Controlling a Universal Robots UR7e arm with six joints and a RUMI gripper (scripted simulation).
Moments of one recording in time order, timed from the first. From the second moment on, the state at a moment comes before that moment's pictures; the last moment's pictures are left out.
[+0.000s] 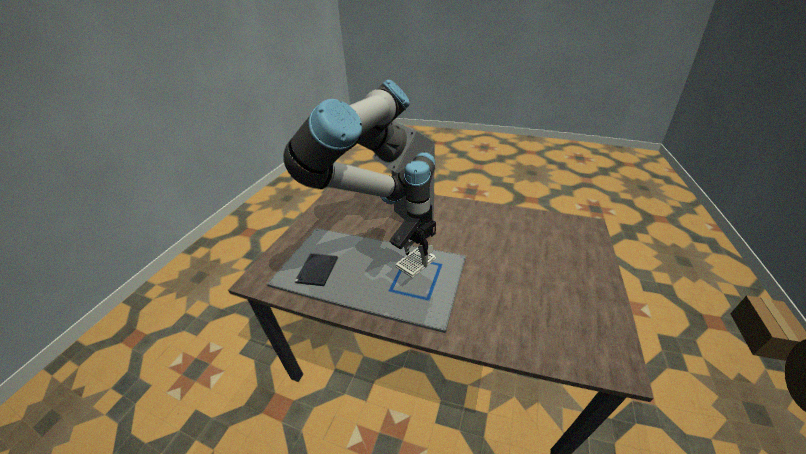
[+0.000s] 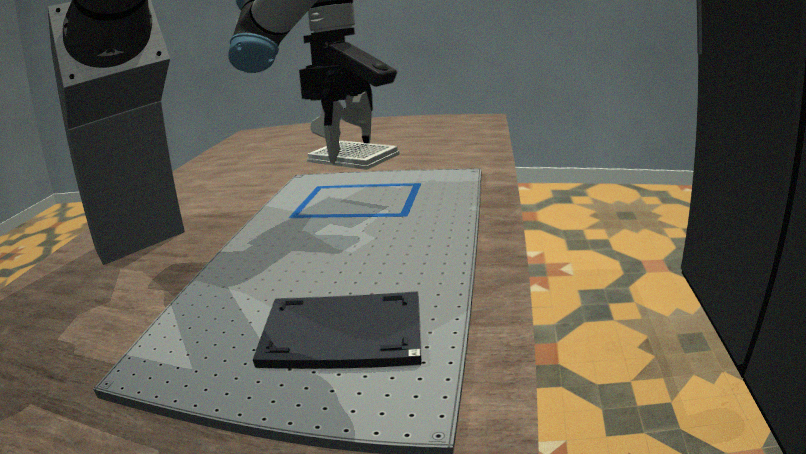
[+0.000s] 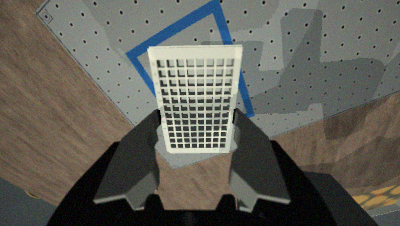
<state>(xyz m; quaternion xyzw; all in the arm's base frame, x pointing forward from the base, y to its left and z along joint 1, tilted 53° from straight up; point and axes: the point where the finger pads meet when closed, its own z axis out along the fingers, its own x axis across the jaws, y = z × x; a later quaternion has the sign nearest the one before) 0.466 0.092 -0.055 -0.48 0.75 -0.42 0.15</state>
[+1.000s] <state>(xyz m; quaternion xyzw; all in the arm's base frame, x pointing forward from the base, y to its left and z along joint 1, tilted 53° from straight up) 0.466 0.093 -0.056 -0.25 0.86 -0.35 0.27</state>
